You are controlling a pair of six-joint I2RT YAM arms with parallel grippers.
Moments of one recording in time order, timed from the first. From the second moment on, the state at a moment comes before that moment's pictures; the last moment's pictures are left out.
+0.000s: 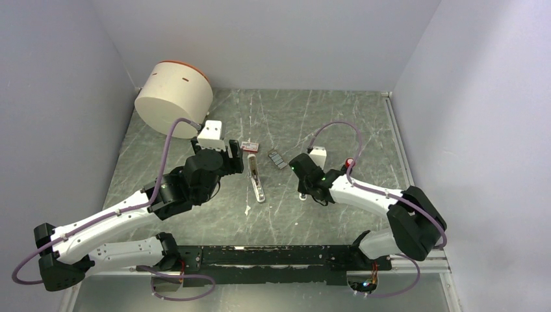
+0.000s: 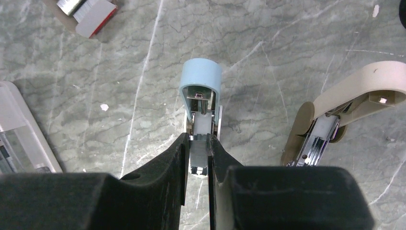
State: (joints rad) left arm -1.05 0.96 0.96 -0.34 -0.80 -0.43; right arm 0.76 1.37 0.71 -0.35 0.43 0.74
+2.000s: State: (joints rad) left arm -1.05 0.96 0.95 -0.34 -0.80 -0.43; right arm 0.78 1.40 0.70 -0.37 0.44 0.78
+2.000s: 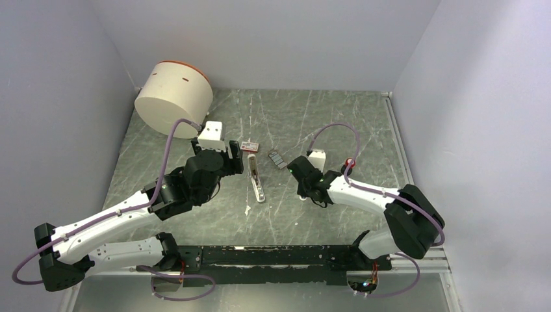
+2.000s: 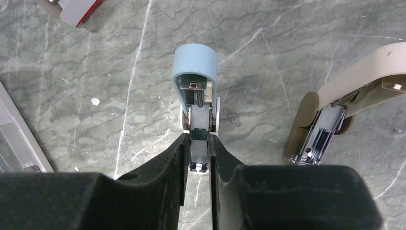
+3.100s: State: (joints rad) left arm -1.05 0.93 0.95 -0.35 -0.81 -0.43; right arm 0.75 1.77 1.13 -0.23 0.31 0.42
